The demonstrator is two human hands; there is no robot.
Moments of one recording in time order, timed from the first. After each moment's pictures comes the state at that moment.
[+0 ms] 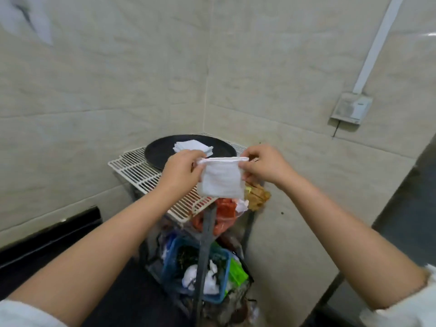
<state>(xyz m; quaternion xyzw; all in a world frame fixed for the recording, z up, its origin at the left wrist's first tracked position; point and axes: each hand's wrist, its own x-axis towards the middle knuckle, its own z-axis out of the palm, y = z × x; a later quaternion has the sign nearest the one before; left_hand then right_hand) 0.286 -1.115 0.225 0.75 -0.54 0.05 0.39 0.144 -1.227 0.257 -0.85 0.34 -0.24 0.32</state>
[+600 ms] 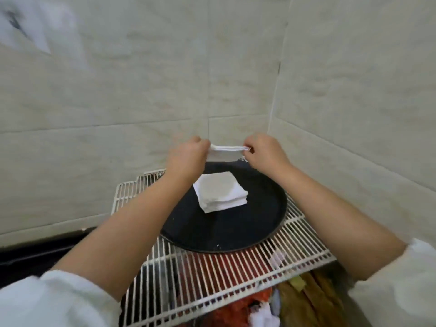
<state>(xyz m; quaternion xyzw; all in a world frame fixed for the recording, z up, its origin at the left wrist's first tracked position) 0.437 -1.372 0.241 0.92 -0.31 0.20 0.13 0.375 -1.532 0.256 -0.97 0.08 -0.23 0.07</state>
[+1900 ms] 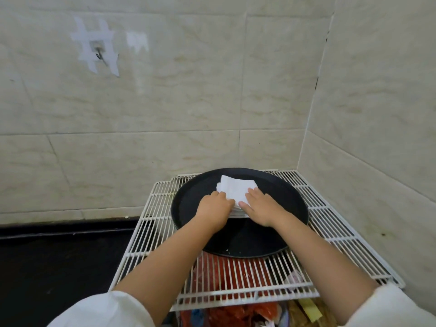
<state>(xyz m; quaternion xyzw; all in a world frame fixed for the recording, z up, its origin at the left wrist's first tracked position) 0.402 -1.389 0.171 0.95 -0.28 0.07 -0.08 0.389 -1.533 0.168 -1.00 -0.04 0.05 0.05</state>
